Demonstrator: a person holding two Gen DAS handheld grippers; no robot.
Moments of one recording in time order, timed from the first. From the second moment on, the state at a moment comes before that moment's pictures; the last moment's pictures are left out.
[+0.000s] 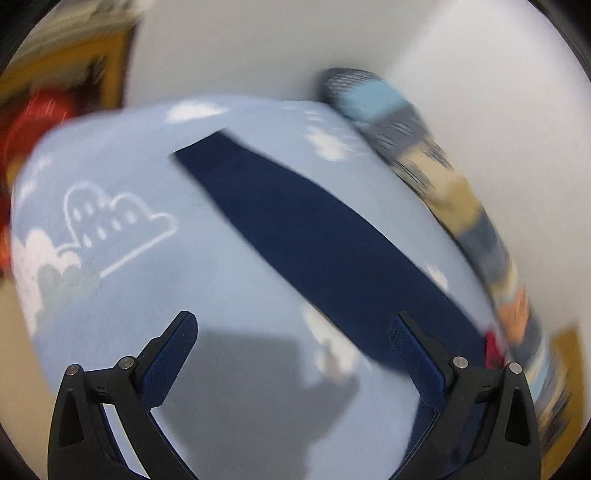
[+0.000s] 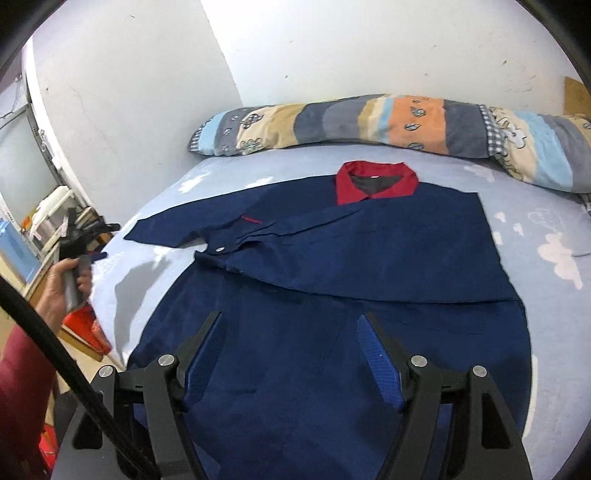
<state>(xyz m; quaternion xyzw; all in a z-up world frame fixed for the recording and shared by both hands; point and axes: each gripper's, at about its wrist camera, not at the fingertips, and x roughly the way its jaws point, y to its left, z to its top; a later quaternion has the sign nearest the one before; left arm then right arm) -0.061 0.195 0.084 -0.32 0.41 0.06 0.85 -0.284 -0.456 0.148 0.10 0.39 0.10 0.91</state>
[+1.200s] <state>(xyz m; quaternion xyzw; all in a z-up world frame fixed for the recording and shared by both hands) 0.029 0.198 0.158 -0.42 0.25 -0.10 0.87 -0.262 -0.517 0.148 0.21 0.35 0.04 0.91</state>
